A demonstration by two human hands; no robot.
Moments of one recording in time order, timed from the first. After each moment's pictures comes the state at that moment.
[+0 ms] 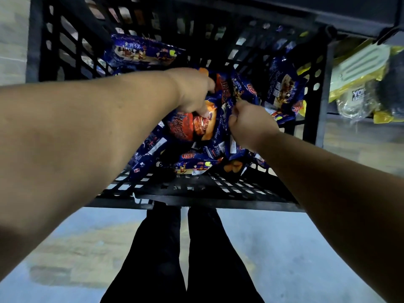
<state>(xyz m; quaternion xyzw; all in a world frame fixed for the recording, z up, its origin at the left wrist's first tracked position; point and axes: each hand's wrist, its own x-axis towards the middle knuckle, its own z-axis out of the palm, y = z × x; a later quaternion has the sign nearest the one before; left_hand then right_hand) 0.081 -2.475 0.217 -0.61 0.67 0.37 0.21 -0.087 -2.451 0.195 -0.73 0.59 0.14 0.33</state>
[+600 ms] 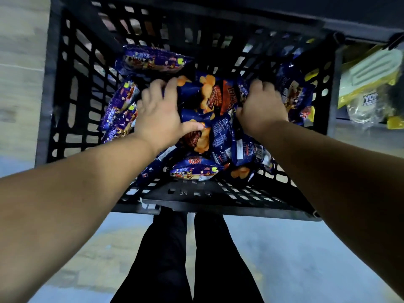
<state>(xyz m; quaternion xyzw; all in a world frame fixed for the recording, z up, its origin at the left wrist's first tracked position) 0.112 -2.396 0.193 -0.78 0.57 0.25 -0.03 -0.072 -2.479 0.197 -0.73 0.63 0.14 0.22</state>
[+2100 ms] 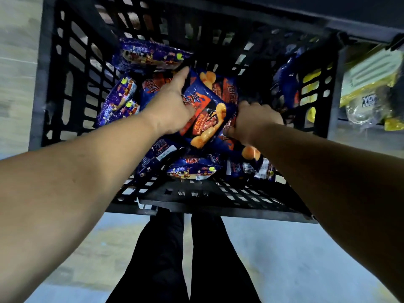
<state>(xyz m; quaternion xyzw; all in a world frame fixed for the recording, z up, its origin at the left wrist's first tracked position) 0.107 -2.422 0.199 -0.76 0.41 0.49 -0.13 -0.072 -2.469 0.182 -0.74 0.56 0.32 0.19</state>
